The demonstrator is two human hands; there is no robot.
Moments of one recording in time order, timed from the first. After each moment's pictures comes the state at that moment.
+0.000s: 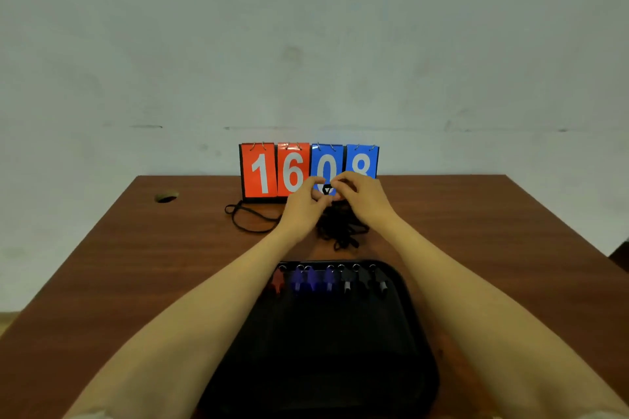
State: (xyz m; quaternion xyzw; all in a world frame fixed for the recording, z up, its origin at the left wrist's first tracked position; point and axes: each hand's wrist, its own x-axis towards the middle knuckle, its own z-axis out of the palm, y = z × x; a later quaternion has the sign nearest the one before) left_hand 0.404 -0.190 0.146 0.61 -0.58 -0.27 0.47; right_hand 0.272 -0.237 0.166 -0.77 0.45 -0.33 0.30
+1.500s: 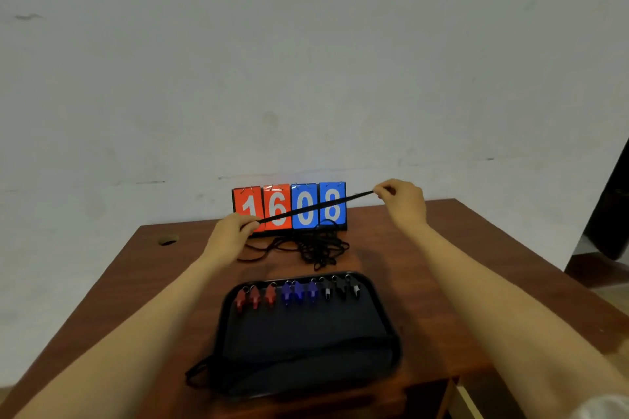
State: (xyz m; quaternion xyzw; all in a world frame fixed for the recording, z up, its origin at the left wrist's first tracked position) left_hand 0.464 -0.074 0.200 0.71 -0.62 -0.07 0.34; right_hand 0.159 -0.162 0.235 -0.67 0.57 -0.45 0.15
